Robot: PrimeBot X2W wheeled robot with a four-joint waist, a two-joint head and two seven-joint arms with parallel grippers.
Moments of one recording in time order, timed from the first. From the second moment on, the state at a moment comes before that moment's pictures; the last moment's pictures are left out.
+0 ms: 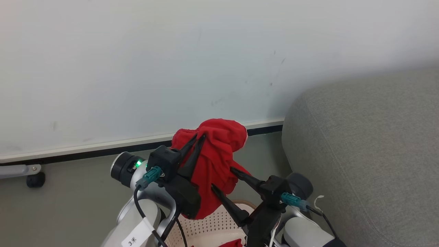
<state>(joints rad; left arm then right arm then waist) -0.44 0.06 -0.42 0.40 -0.23 -0.12 -0.10 -0.52 -0.06 0.85 0.57 0.37 0.12 -0.25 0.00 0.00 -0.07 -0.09</state>
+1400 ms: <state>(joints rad) -0.28 0.11 -0.39 0.29 -0.30 -0.09 -0.03 -0.71 -0.10 0.97 0.79 0.71 0.12 -0.25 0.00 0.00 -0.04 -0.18</state>
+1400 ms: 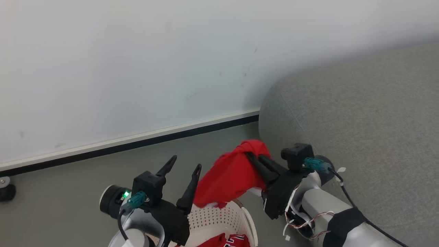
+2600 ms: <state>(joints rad) -0.17 0.08 -0.48 0.22 -0.29 -0.09 -0.09 -0.61 -0.32 0.80 0.58 0.64 0.00 -0.25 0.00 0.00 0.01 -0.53</state>
